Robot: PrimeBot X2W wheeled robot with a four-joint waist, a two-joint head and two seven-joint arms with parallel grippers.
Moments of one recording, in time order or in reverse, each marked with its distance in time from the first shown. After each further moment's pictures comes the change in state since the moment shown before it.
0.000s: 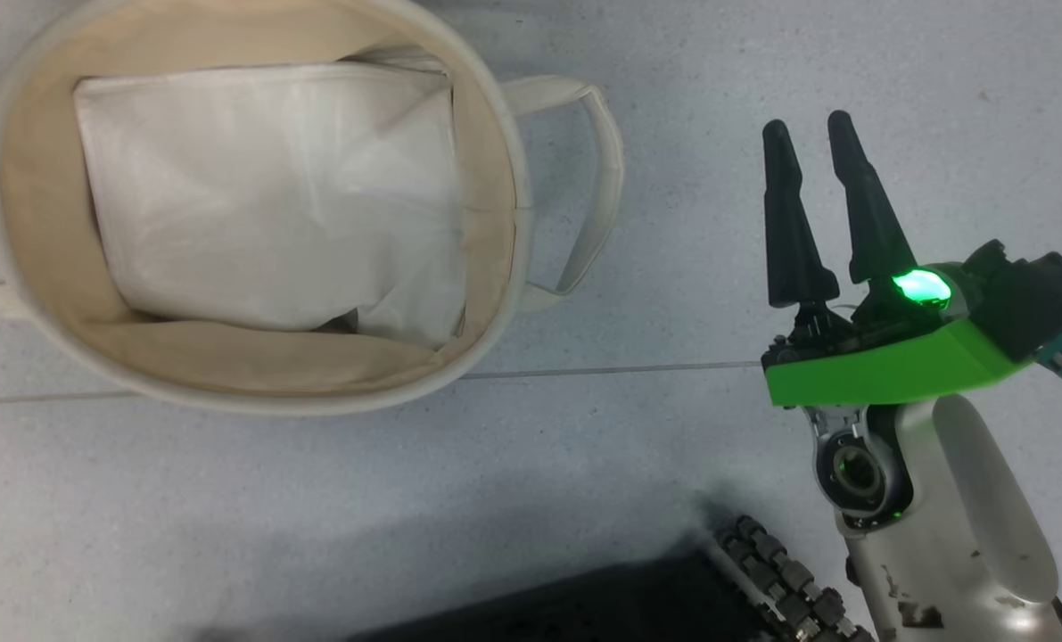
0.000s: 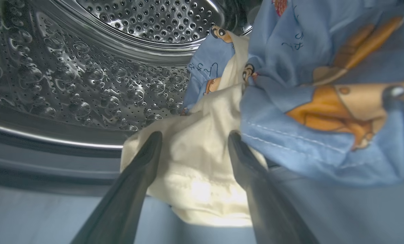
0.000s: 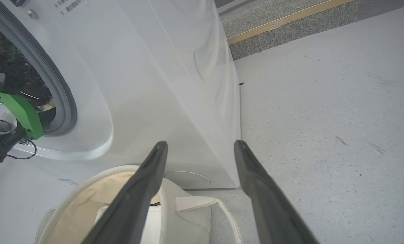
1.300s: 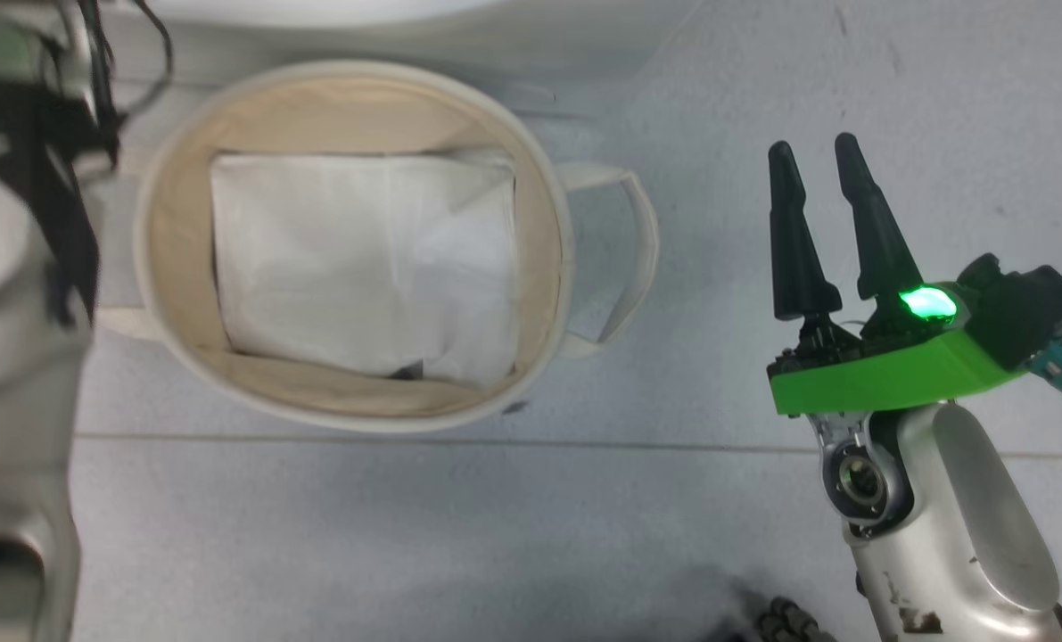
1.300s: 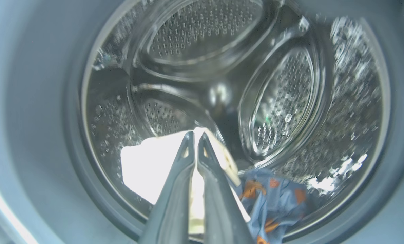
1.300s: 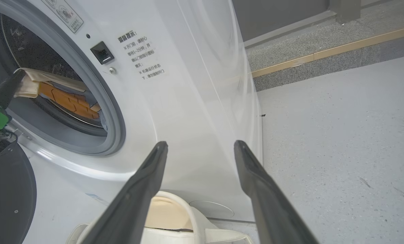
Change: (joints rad) left arm 0.383 -0.068 0.136 -0.569 -0.305 0.002 -0.229; right arm 0.016 0.000 -0.025 0.039 -0.044 0.000 0.000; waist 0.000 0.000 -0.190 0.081
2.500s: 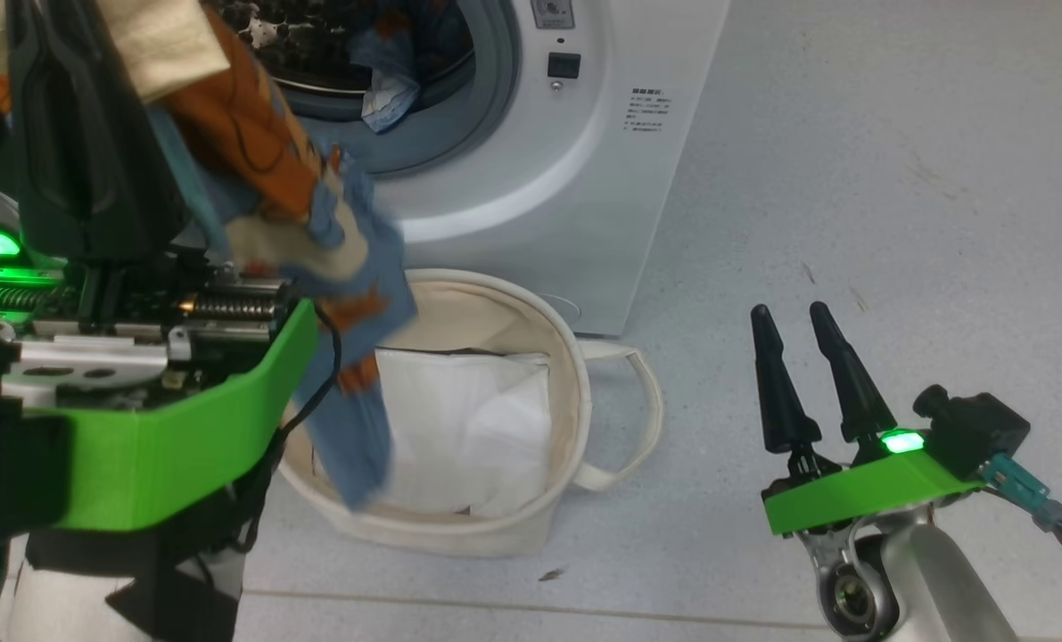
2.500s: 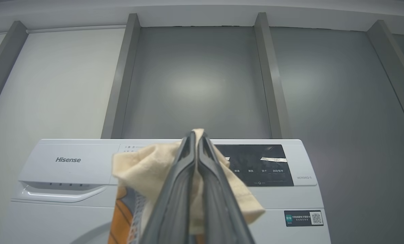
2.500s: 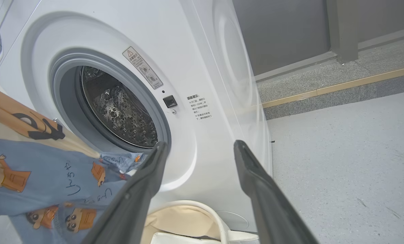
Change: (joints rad) left arm 0.640 -0.154 0.059 -0.932 0.021 -0.046 -0.001; right arm 0.204 0.000 -0.004 0.092 -0.009 0.000 0.000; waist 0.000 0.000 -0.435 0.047
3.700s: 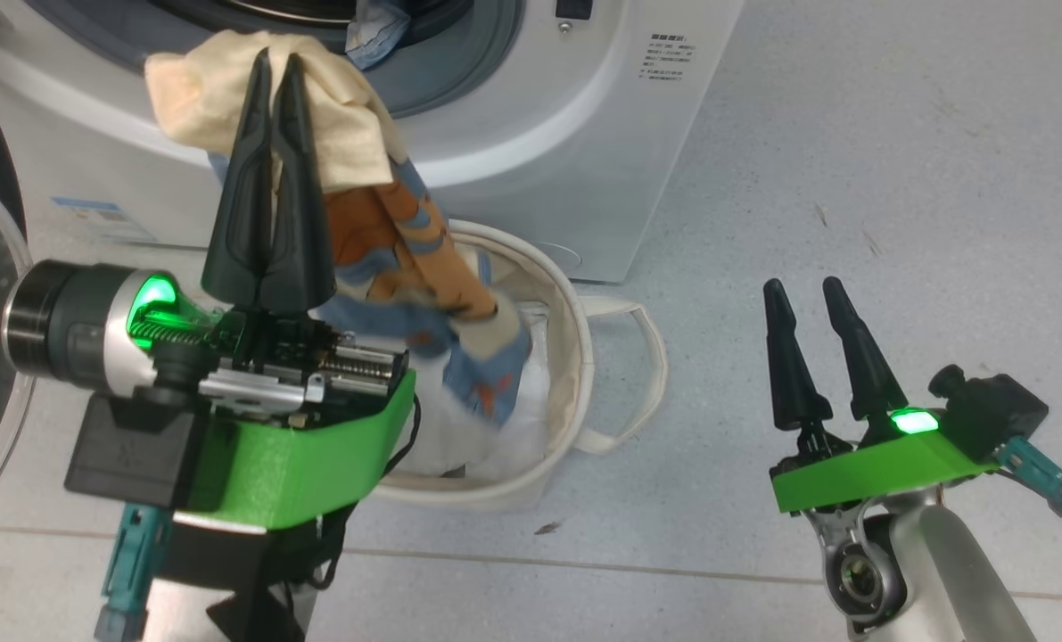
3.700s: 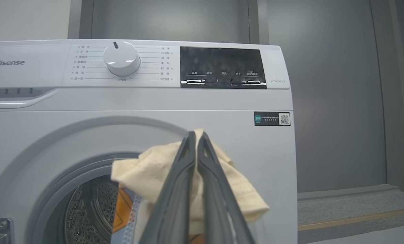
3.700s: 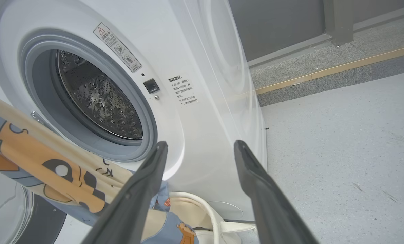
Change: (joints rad) left arm 0.084 -0.033 -0.094 0.109 0.039 -0.060 0.000; right arm -0.029 0.000 -0.017 -0.013 0.010 0.000 0.000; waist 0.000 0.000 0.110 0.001
